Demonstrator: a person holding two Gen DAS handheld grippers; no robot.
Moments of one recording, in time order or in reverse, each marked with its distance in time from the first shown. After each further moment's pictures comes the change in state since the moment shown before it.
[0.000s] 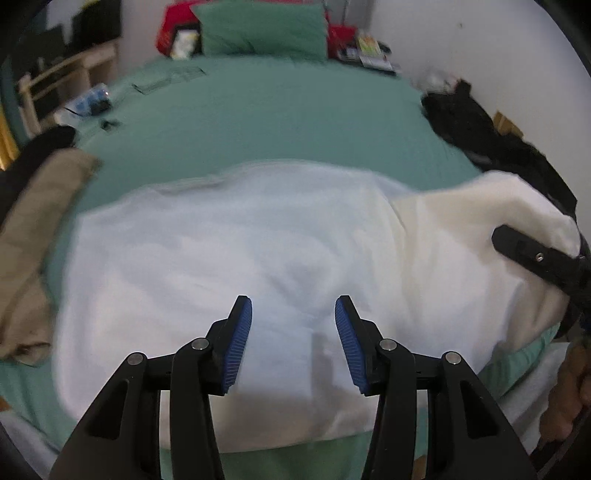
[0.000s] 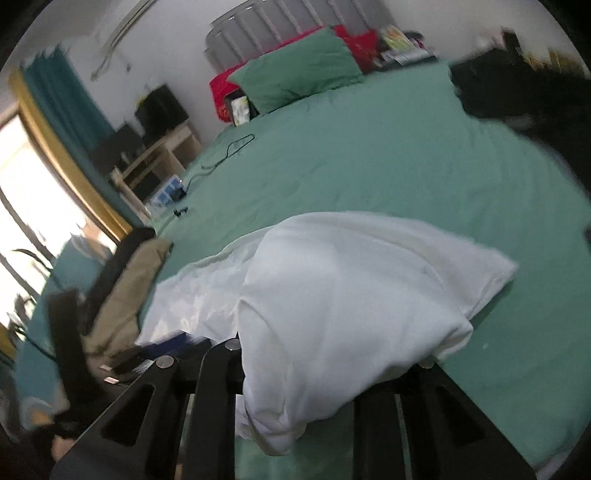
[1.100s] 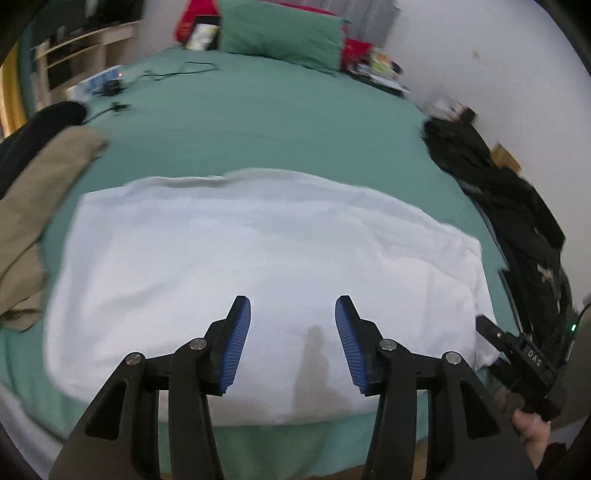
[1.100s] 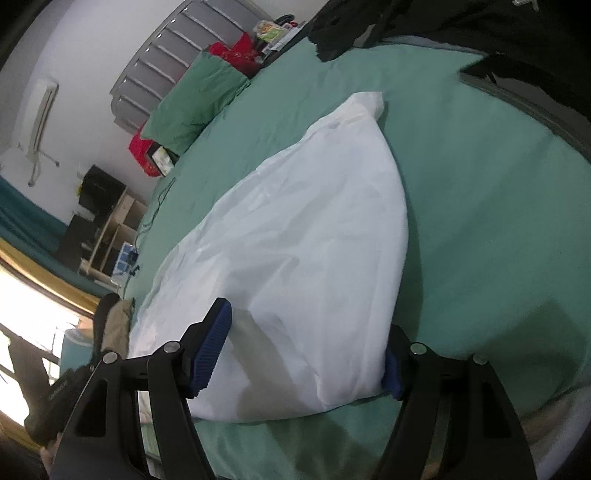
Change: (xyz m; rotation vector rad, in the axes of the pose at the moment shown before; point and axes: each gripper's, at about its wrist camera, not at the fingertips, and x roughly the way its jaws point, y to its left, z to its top) left arm -0.002 -0.022 0.003 -0.092 0.012 -0.075; right arm -0.029 -0.136 -0.075 0.450 -0.043 -0.046
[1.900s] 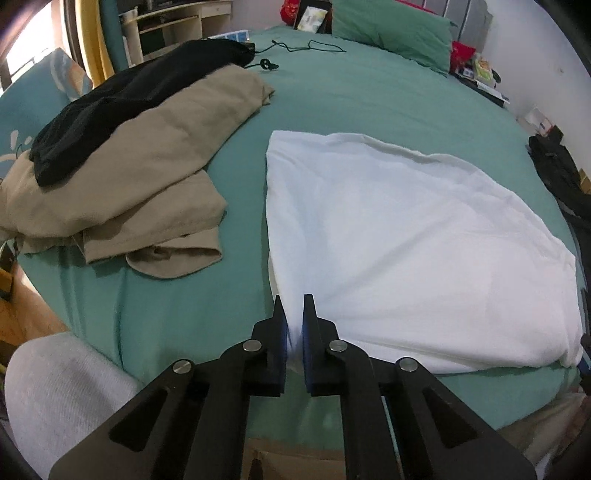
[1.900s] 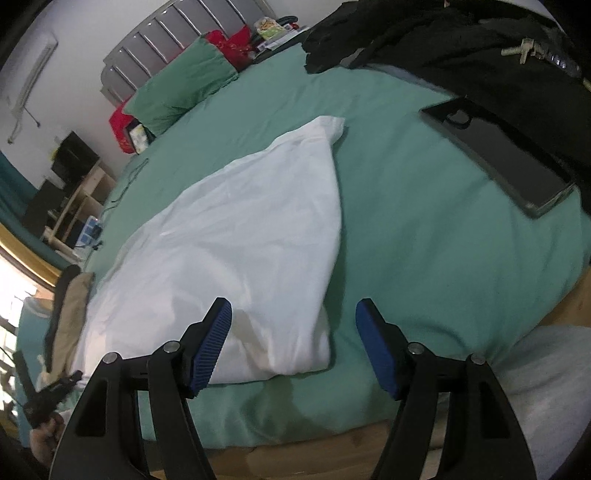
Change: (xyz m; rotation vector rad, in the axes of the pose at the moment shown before) left arm -0.035 0.160 -0.044 -0.202 0.058 0.317; right arm -0.035 -0.015 0.004 -0.101 0.018 -0.151
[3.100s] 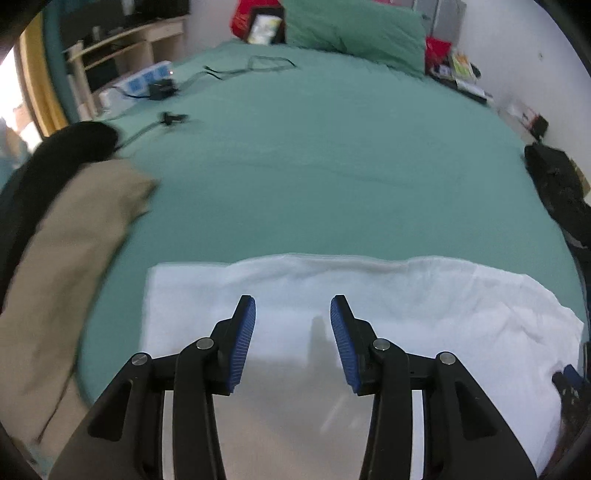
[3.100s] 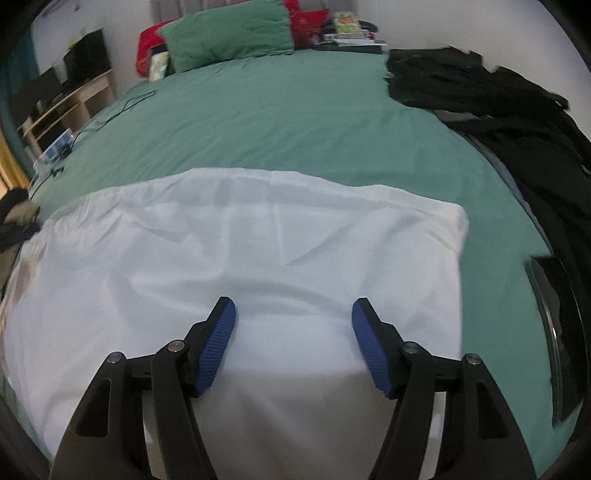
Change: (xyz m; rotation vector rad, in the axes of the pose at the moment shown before) left arm 0.083 -0.089 0.154 0.101 -0.069 -0.049; right arm 0.095 0.081 0.063 -0.396 0.019 -0.232
